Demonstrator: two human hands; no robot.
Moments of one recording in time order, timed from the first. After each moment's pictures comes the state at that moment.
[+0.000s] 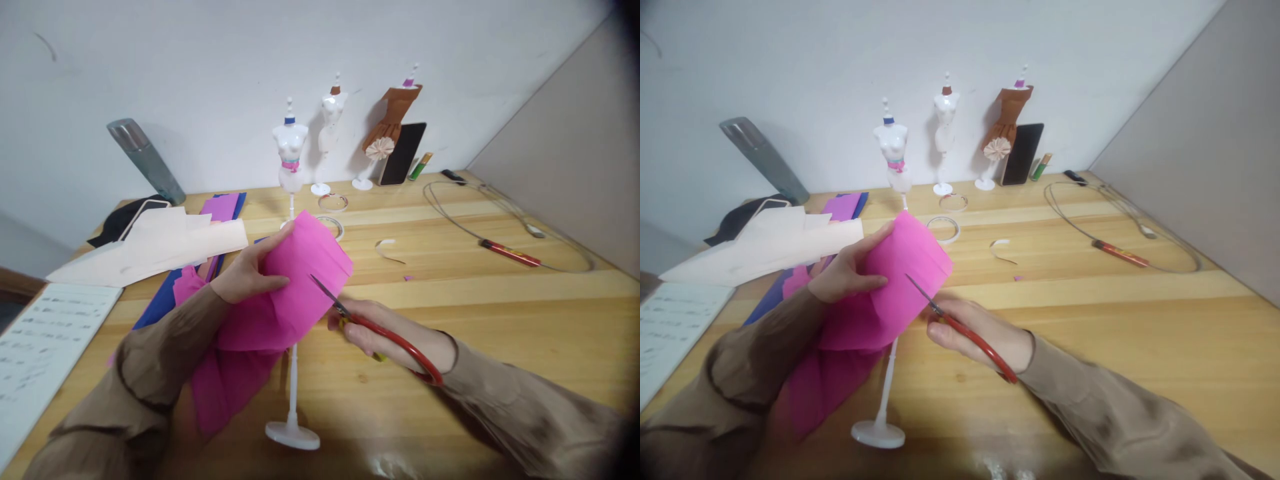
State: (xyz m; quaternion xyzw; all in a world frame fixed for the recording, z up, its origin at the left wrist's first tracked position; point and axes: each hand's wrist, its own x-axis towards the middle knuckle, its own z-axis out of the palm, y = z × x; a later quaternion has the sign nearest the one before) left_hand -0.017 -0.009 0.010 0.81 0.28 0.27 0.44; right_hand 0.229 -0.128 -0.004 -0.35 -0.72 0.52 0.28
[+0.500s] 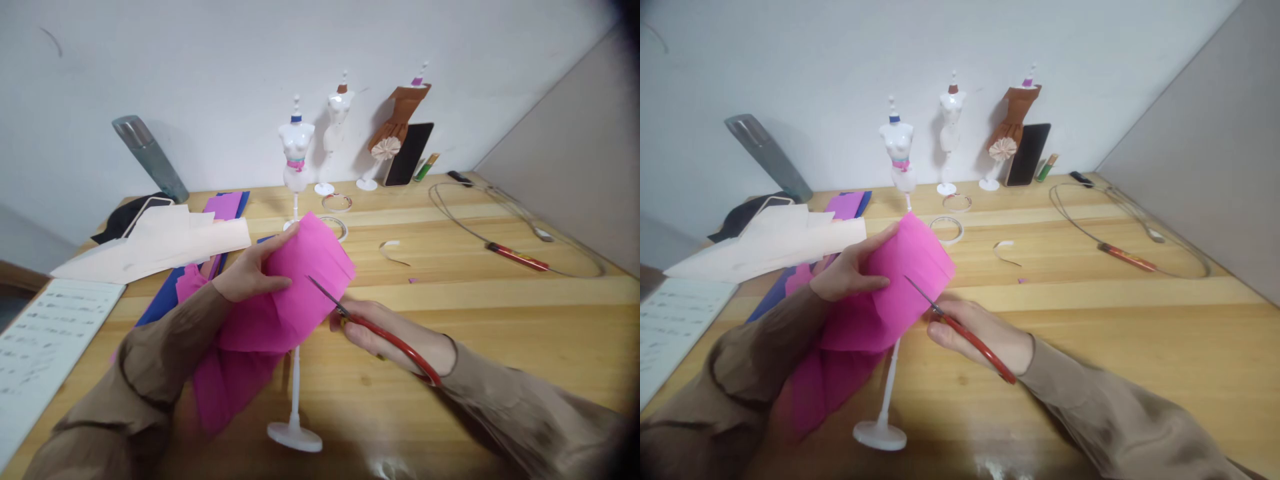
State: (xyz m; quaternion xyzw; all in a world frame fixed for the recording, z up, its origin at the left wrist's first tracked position) left_hand -0.020 -0.007 0.007 0.81 0.26 0.27 0.45; right_hand 0.226 -0.121 -0.008 -0.36 -0.75 0.48 0.27
